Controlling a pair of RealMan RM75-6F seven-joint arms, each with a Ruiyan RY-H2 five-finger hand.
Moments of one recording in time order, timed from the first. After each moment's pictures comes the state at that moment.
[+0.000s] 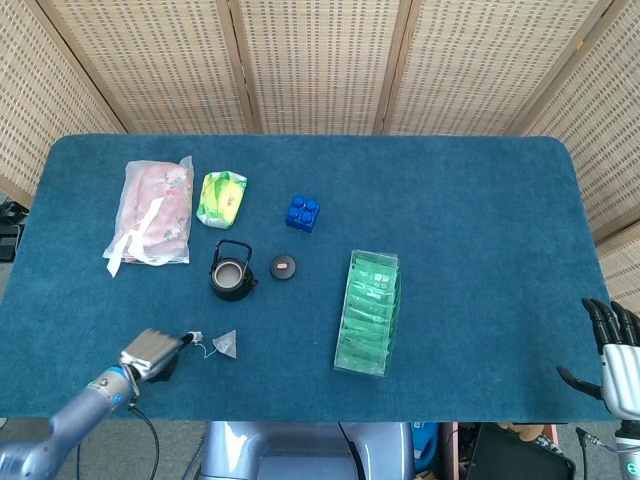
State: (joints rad) left arm -0.70 -1.17 0.18 -1.85 0.93 0.78 0.52; right arm 0.00 -1.16 0.08 -1.53 -1.47 1.55 -0.03
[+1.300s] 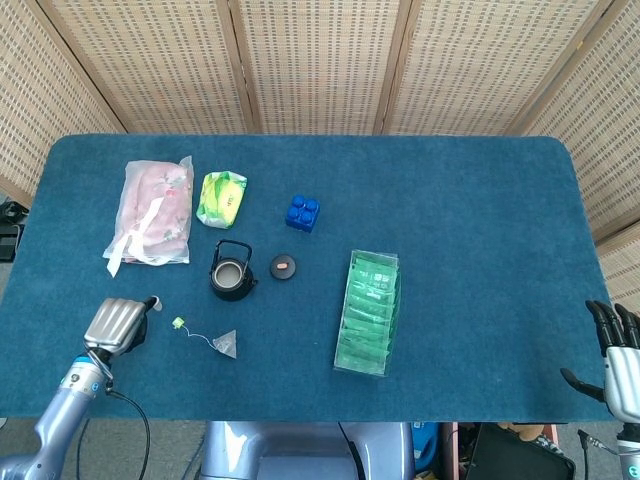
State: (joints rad) left arm -0.49 -1.29 0.06 -1.67 1.06 1.13 0.48; right arm -0.01 -1.16 0.08 -1.53 -1.47 1.56 -0.02
